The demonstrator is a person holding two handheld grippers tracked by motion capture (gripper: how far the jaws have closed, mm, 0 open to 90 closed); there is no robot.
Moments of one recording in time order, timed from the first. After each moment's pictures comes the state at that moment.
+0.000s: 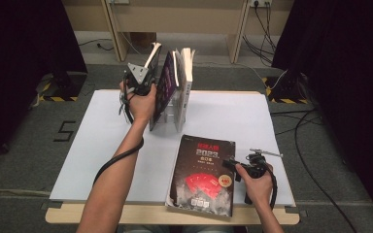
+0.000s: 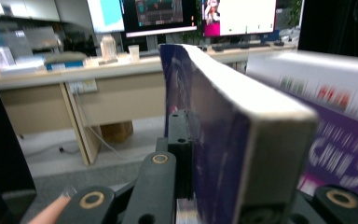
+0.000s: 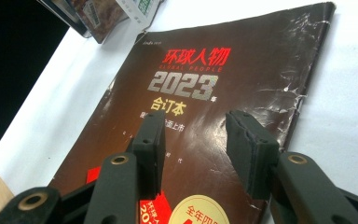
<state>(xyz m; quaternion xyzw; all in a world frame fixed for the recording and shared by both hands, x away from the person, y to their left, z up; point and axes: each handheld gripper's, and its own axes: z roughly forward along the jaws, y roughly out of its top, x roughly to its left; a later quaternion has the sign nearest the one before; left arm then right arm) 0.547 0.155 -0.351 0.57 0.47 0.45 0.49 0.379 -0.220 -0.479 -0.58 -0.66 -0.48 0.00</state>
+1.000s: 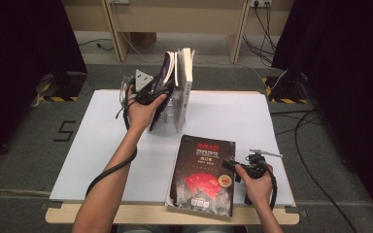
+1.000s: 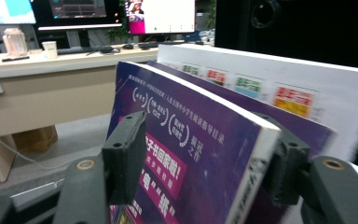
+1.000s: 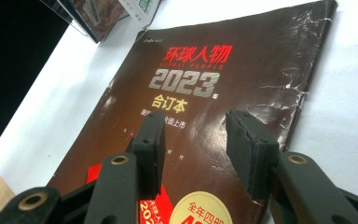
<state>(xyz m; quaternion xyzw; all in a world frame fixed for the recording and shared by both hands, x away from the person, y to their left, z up) 0.519 0.149 -0.346 0.63 0.38 0.35 0.58 0.377 -0.218 -0.479 -0.58 -0.66 -0.47 0.00</state>
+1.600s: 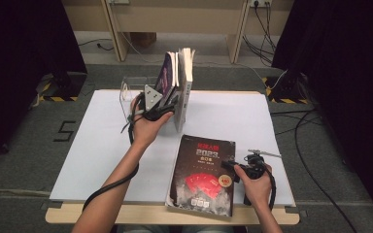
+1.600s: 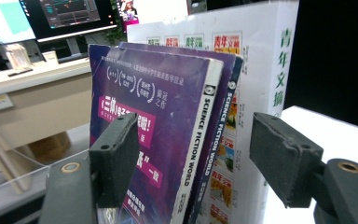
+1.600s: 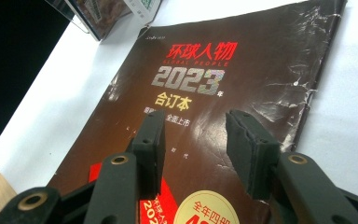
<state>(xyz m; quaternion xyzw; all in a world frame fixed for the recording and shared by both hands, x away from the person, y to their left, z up) 0.492 0.122 -0.370 0.67 0.35 0.40 0.53 0.377 -0.215 -0.479 -0.58 -0.66 -0.47 0.00</state>
